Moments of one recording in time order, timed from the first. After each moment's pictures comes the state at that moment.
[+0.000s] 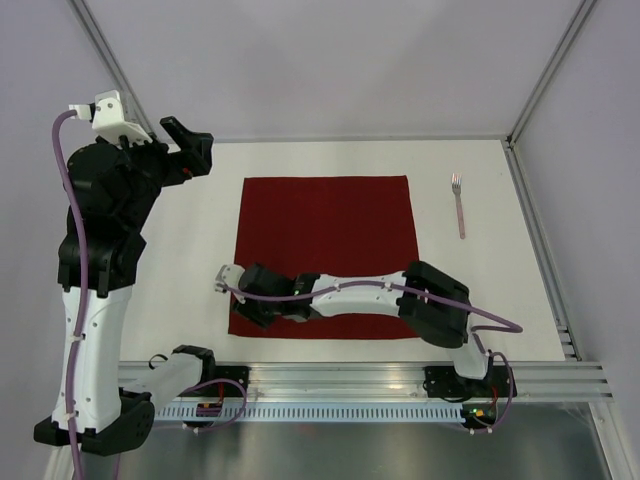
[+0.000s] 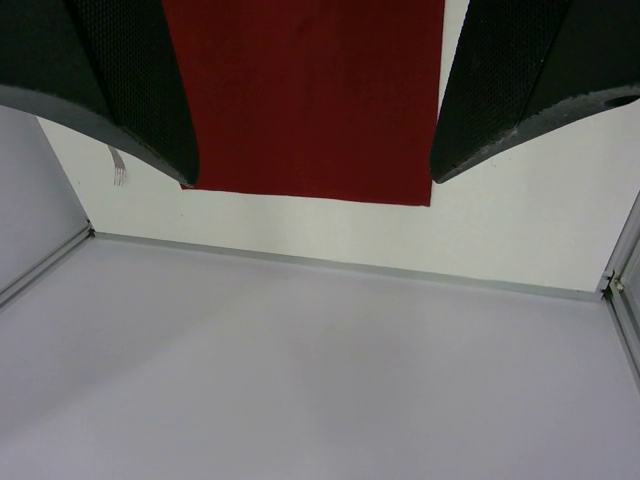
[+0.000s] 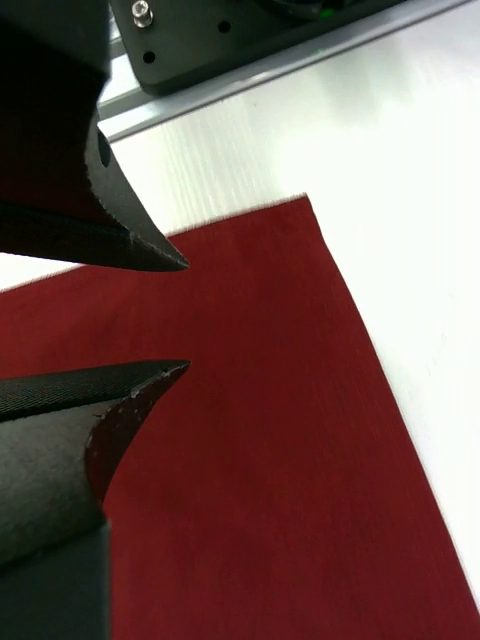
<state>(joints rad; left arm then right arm) -0.17 1.03 1.63 -0.63 -0.05 -0.31 1.25 2.02 1.46 -0.20 0.02 0.04</state>
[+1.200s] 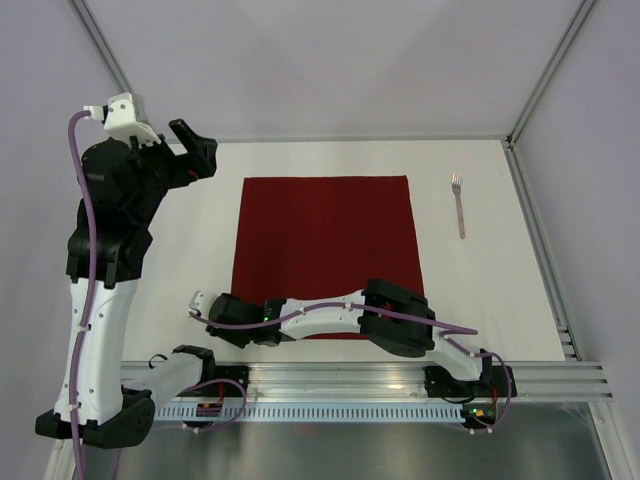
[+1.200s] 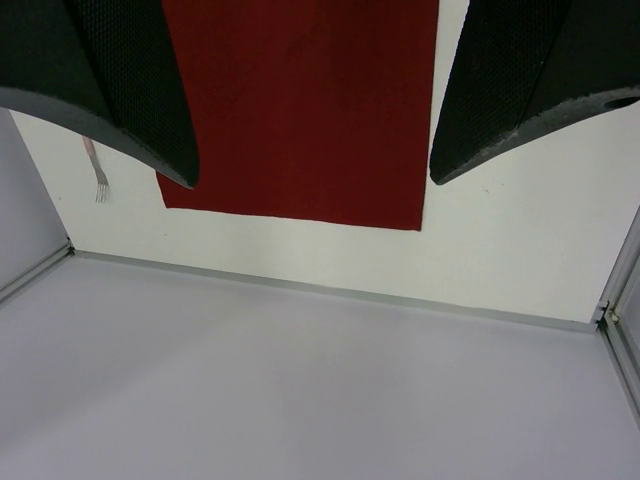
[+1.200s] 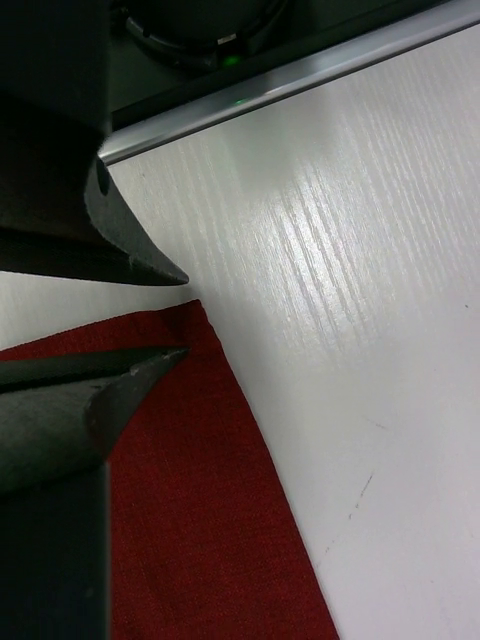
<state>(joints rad) -0.17 1.05 1.59 -0.65 -0.06 -0.31 1.39 2.28 1.68 -0.19 0.13 0.09</state>
